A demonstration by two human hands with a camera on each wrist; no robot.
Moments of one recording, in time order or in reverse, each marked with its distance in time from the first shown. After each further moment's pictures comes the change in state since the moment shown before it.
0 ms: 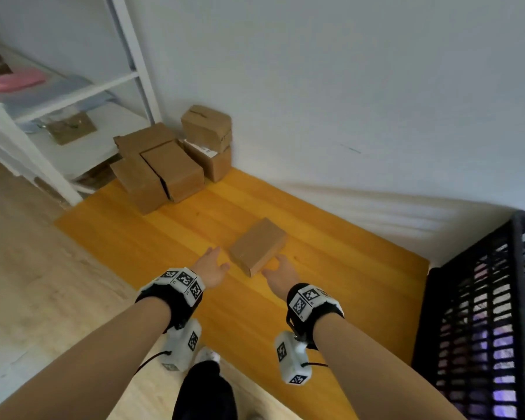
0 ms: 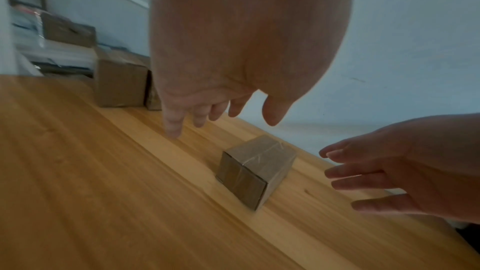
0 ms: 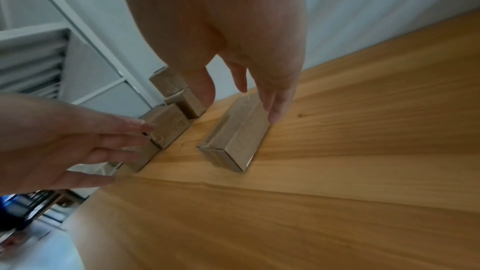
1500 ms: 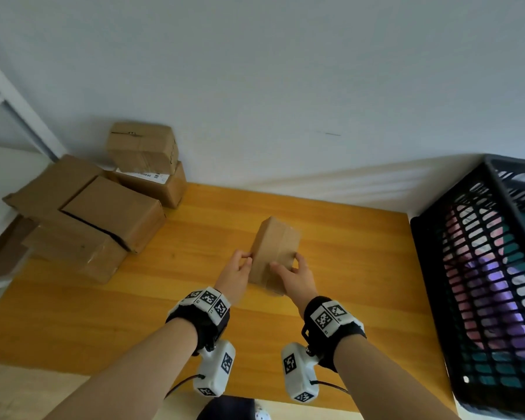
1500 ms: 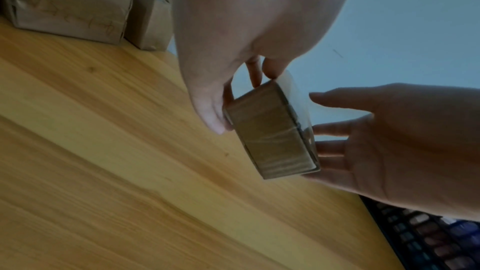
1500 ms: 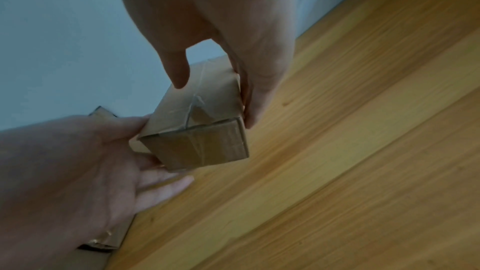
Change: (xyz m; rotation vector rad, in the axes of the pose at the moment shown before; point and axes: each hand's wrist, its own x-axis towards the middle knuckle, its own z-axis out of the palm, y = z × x) left_hand 0.097 0.012 -0.033 -0.416 -0.232 0.322; right_hand 0.065 -0.029 0.041 0.712 0.455 0.261
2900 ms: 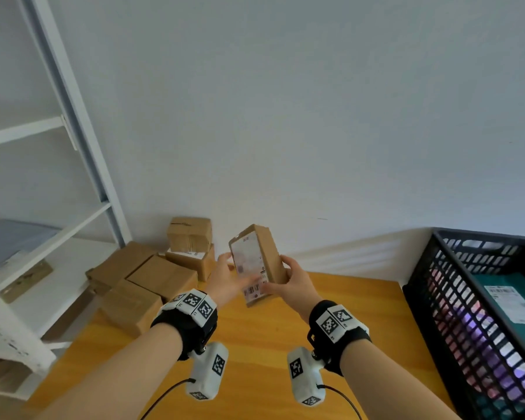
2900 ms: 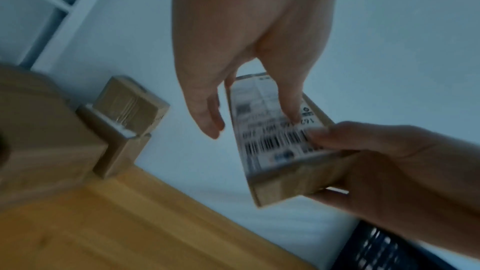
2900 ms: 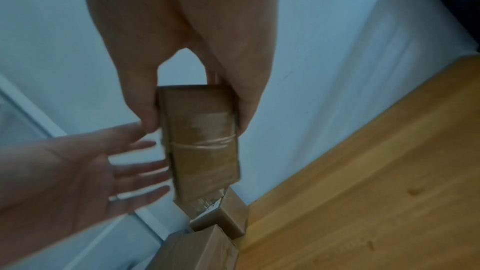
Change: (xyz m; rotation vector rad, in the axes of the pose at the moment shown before) left_hand -0.117 0.101 -0.091 0.024 0.266 0.339; right_hand -0.121 -0.101 -0.001 -0.101 -0.190 -0.547
